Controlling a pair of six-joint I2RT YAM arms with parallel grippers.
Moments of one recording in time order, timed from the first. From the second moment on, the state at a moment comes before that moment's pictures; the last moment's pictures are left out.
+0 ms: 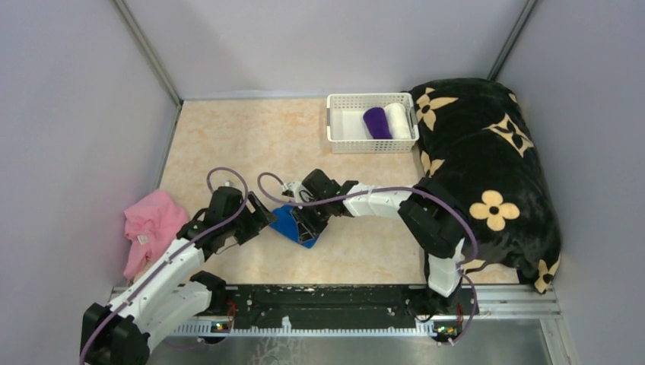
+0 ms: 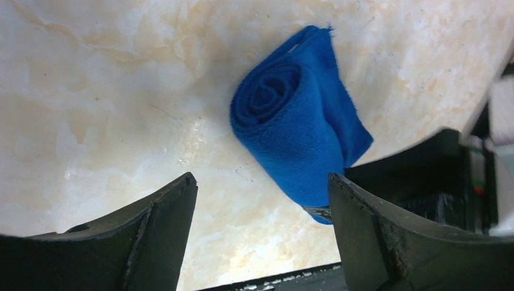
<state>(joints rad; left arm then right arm) -0.43 0.85 0.48 -0.47 -0.01 -0.95 0.97 1.83 1.13 -0.28 -0.35 0.08</state>
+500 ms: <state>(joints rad) -0.43 1.08 0.47 -0.32 0.06 -0.96 0.80 2.00 1.09 -0.11 -0.97 0.35</state>
